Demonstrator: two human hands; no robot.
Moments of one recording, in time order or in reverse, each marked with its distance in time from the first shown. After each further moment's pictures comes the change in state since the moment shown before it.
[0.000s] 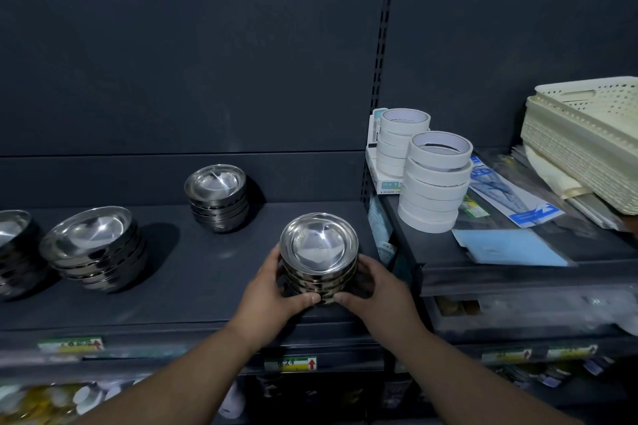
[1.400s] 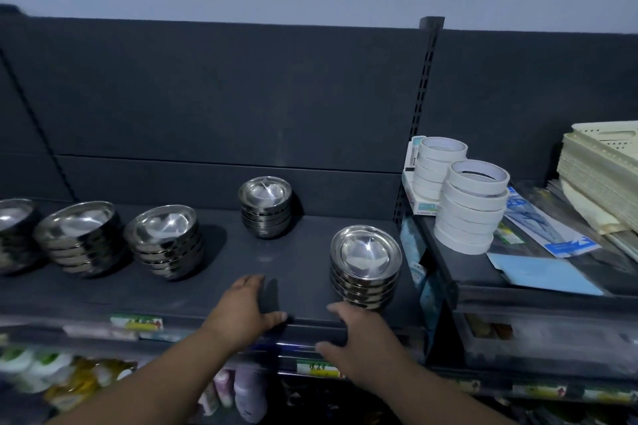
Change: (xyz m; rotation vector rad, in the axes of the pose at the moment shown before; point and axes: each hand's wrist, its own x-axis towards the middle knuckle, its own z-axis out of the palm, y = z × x) left_hand -0.043 0.004 -0.092 0.768 0.064 -0.202; right_hand -0.049 -0.056 0.053 -0.542 -0.284 -0.203
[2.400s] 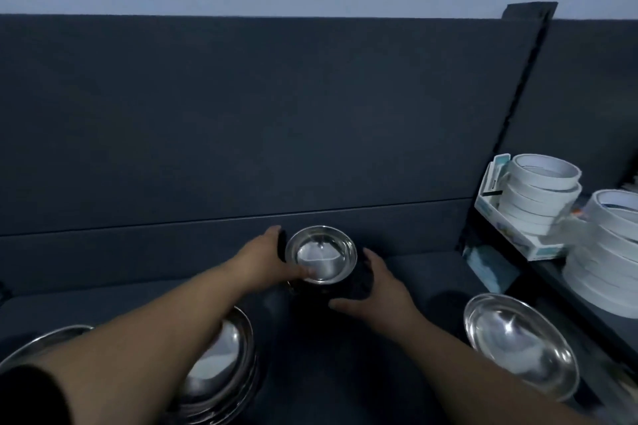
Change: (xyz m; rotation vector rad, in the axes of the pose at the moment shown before) left_hand 0.238 -0.047 -0.142 -0.013 -0.208 0.222; right_hand 0.225 -0.081 0.019 0.358 0.262 0.277
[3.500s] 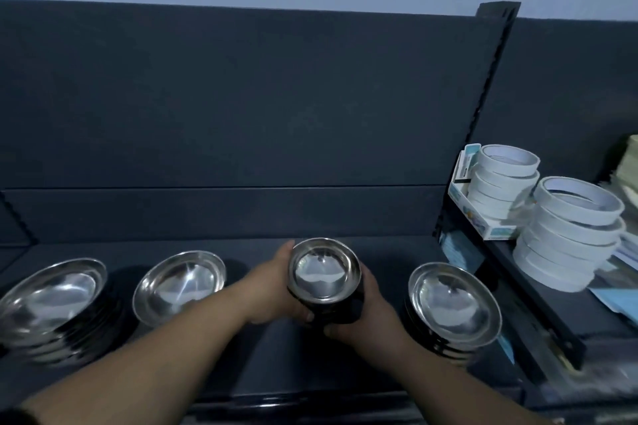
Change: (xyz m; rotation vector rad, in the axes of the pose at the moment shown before) left_hand -0.080 0.033 0.078 -0.121 -0.058 0.028; right_hand -0.077 0.048 -0.018 0.138 -0.139 -0.021
